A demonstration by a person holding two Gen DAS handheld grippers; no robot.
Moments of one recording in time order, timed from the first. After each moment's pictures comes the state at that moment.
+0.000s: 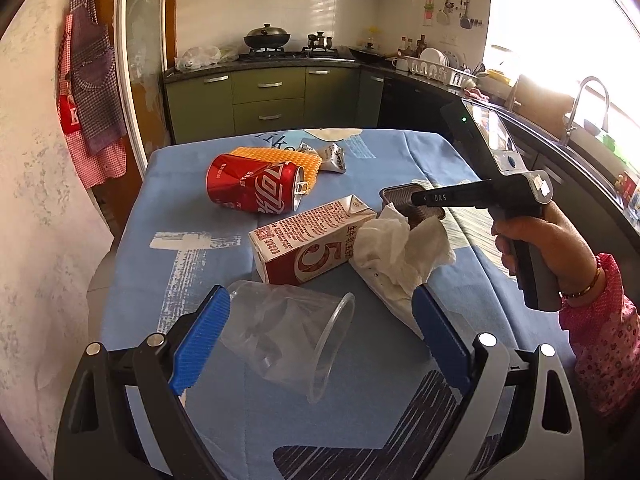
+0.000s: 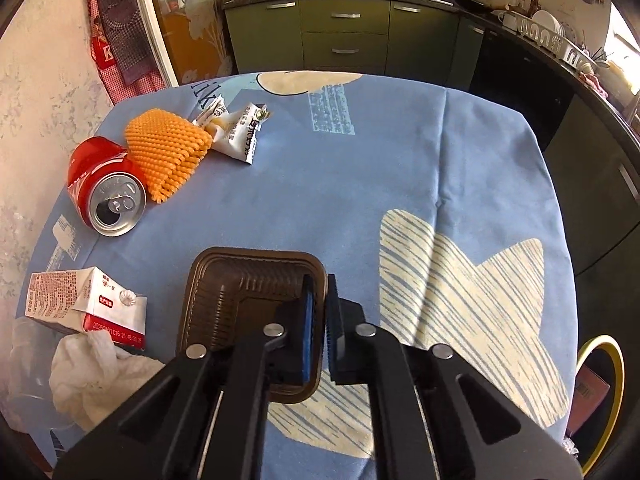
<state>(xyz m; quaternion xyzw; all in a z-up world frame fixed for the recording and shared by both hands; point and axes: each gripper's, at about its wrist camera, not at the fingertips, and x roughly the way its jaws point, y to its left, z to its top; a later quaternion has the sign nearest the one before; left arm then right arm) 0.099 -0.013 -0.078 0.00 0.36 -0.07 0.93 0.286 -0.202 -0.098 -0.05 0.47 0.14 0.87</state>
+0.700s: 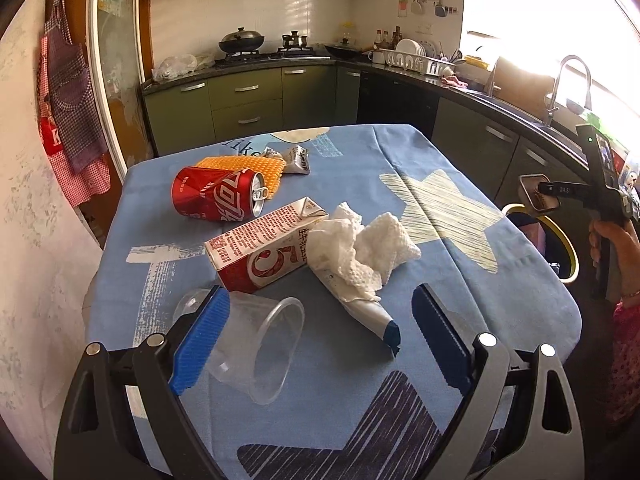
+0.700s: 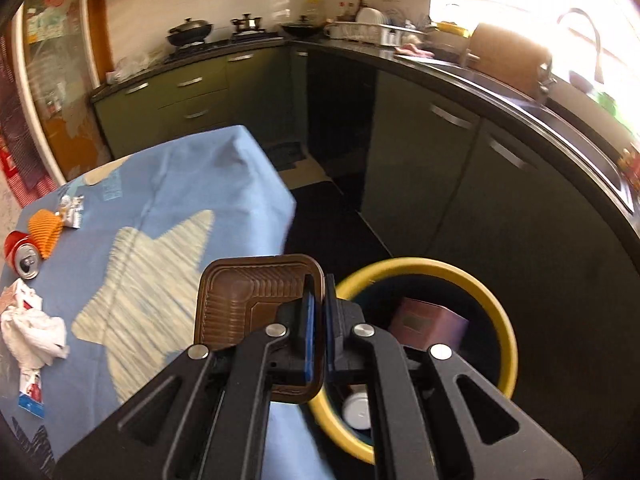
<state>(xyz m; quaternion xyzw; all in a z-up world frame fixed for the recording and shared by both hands) 0.094 -0.052 -0.071 0.03 0.36 -0.10 0.93 0.184 -0.457 -0.059 0.04 0.41 -0.11 0.91</state>
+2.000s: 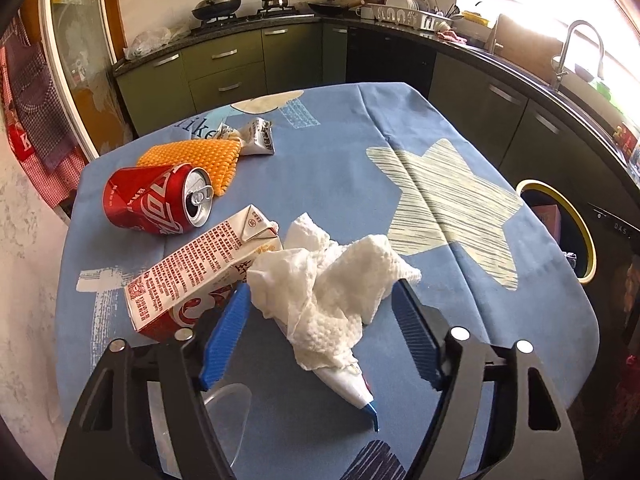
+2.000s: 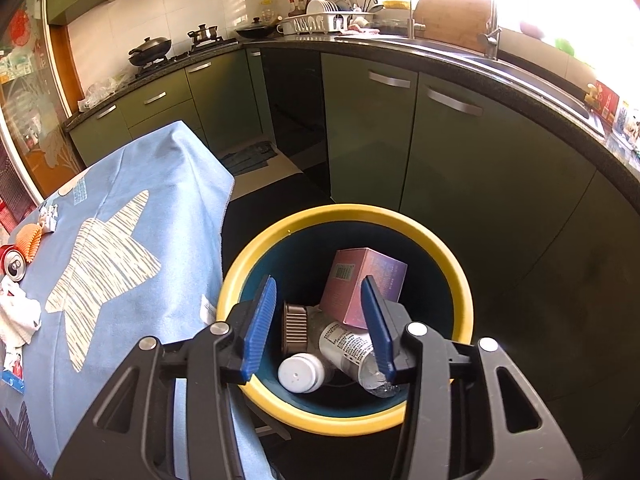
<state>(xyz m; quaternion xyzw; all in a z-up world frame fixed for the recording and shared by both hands) 0.184 -0.102 -0.100 0.05 0.43 -0.11 0.89 0.130 -0.509 -0.087 0.10 0.39 -0.12 0.91</state>
